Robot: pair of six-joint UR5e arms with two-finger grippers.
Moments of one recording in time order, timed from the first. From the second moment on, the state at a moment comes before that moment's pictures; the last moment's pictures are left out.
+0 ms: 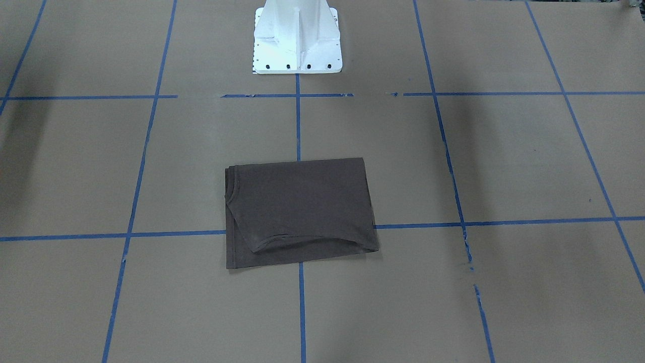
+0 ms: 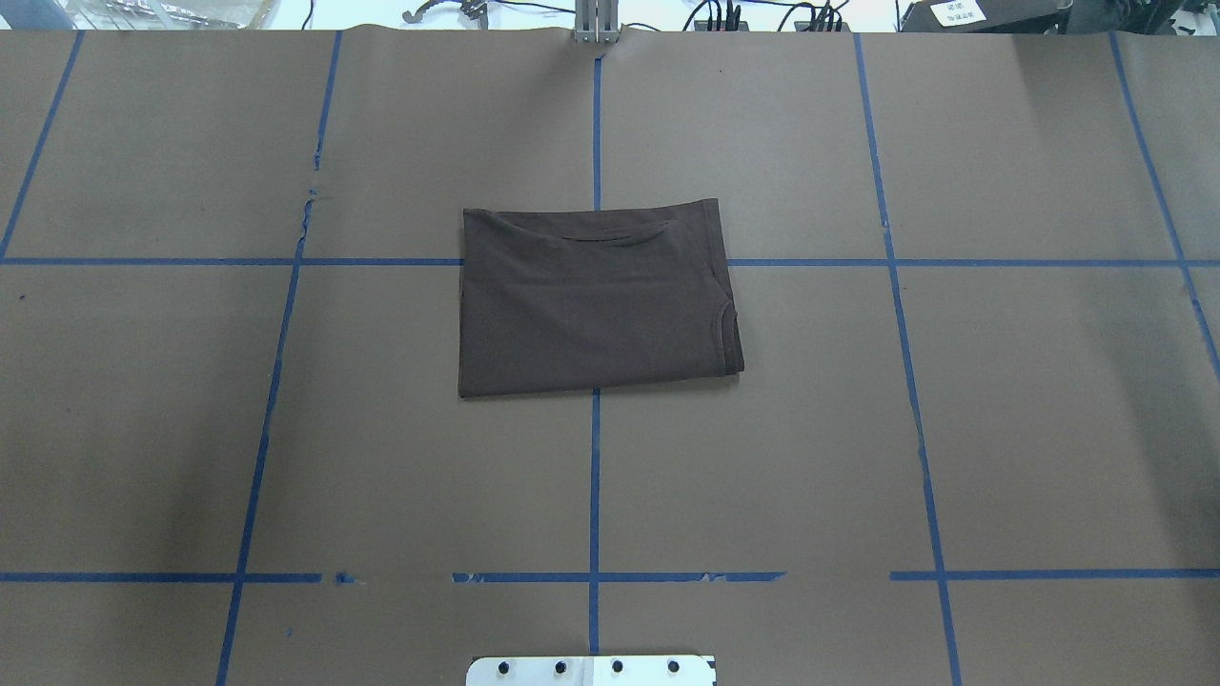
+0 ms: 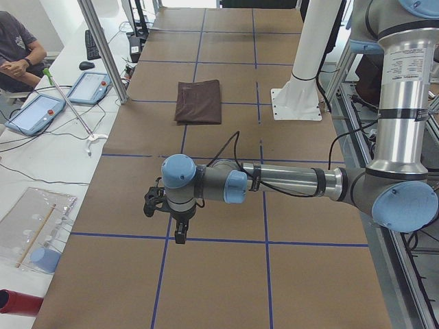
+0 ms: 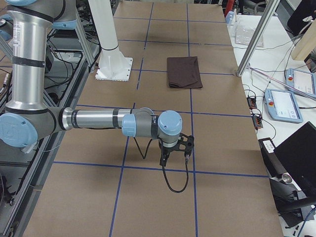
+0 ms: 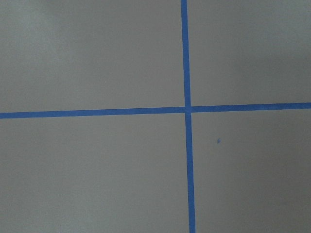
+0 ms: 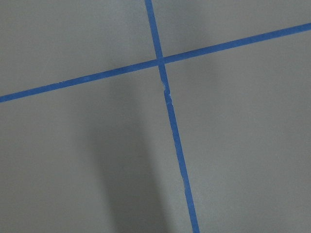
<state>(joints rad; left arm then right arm) -1.58 -1.56 -1.64 -1.61 -2.32 -0.03 1.58 -1.70 1.77 -1.63 2.43 0.21</state>
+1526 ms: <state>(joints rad) -1.58 -1.56 -1.65 -1.61 -2.32 -0.03 1.58 -1.70 1.77 -1.62 2.32 0.14</state>
